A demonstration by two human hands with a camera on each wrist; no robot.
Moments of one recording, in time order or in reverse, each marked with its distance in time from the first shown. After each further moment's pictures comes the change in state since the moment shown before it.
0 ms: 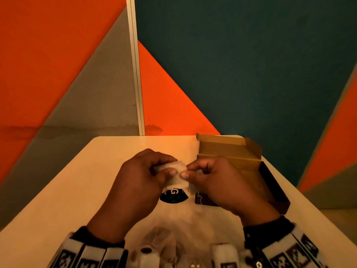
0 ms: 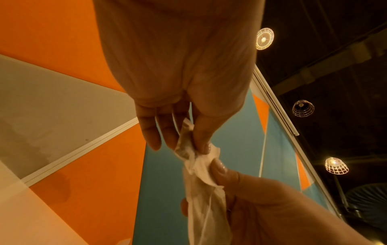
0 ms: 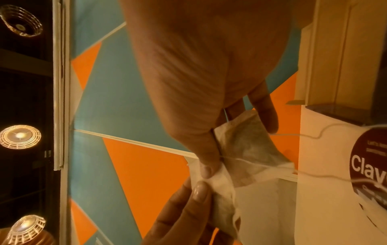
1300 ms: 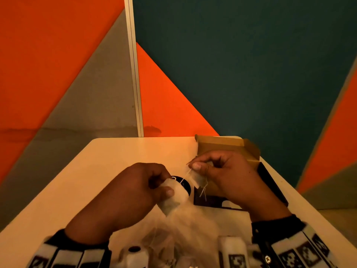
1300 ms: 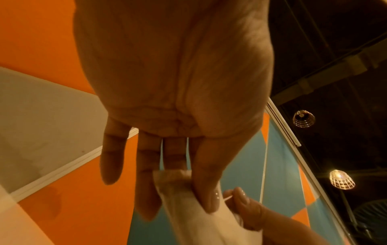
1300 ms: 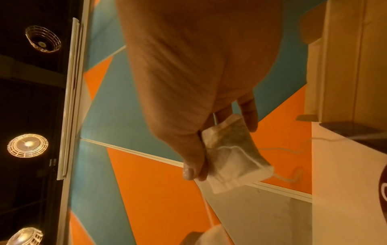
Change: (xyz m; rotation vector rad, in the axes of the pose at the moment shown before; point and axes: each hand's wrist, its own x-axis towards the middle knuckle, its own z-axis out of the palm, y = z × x) left_hand -0.001 0.002 -0.020 0.102 -0.377 -0.068; right_hand 0.002 0.003 -0.024 0.074 0.058 -0.128
